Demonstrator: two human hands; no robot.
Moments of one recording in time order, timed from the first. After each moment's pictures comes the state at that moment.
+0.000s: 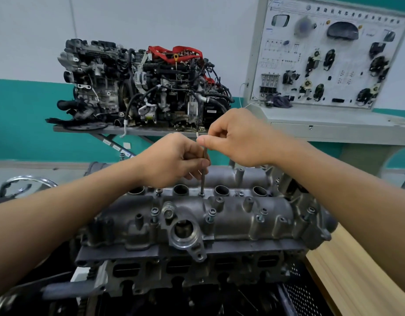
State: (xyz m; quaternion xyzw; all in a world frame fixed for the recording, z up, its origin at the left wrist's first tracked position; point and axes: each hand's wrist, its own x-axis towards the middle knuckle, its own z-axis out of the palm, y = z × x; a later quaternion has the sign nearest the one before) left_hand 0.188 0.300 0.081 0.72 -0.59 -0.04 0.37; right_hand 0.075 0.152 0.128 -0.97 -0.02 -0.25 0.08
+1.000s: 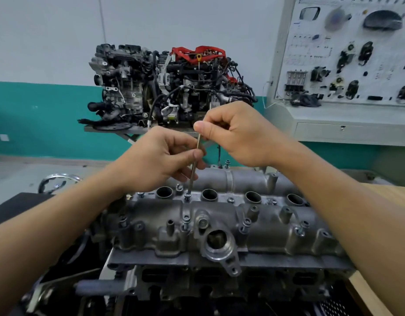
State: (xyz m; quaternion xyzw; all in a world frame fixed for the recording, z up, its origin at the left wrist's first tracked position) left_hand 0.208 0.357 0.081 0.68 -0.51 -0.08 0.52; right_hand 0.110 0.189 0.126 -0.92 -0.13 -0.29 0.22
